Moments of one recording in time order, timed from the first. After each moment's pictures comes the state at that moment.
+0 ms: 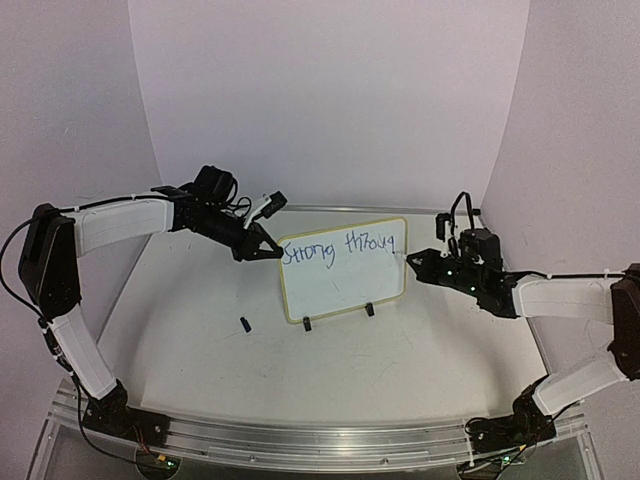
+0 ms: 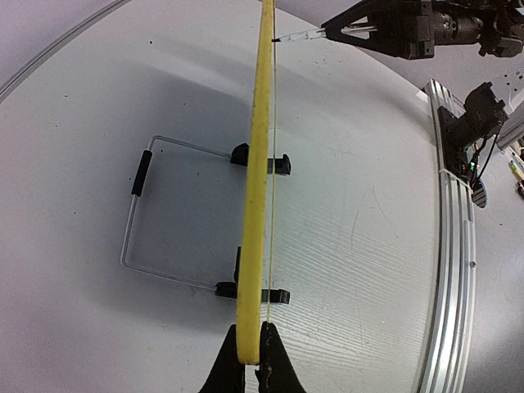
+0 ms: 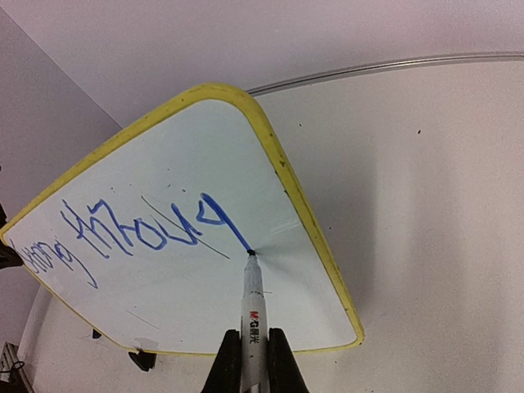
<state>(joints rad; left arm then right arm) -0.54 1.72 1.36 -0.47 0.70 0.32 0.49 1.36 0.64 0.32 -0.07 0.50</state>
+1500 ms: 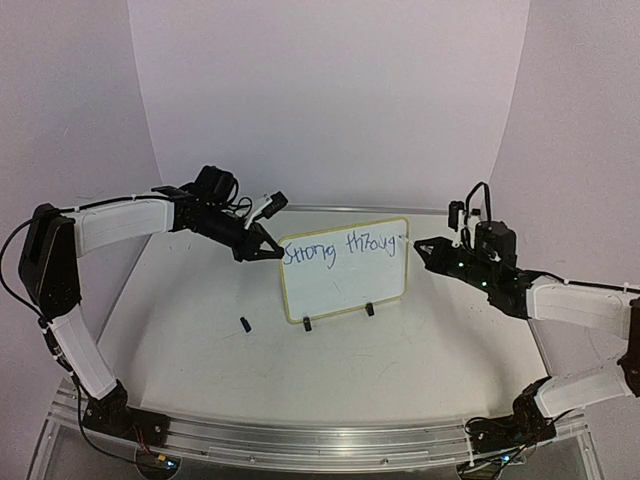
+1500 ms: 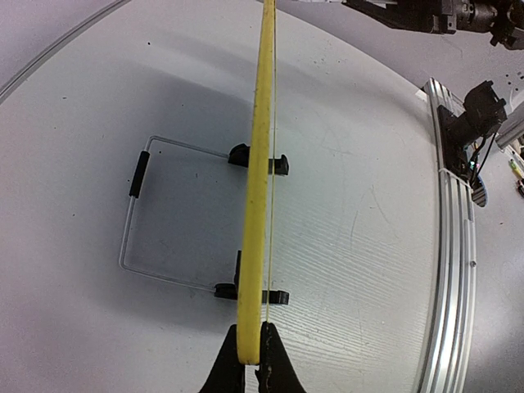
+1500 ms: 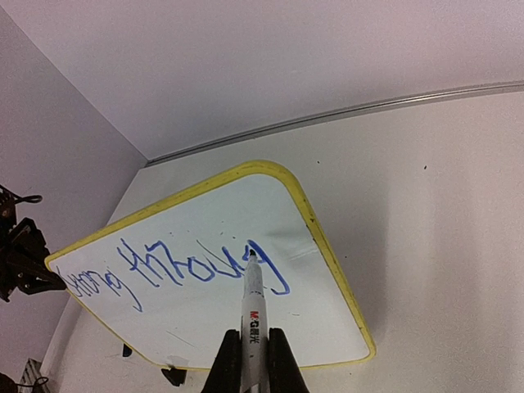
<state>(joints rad) -0.55 1.72 1.36 -0.47 0.69 0.32 0.47 1.25 0.64 0.31 -0.08 0.53</state>
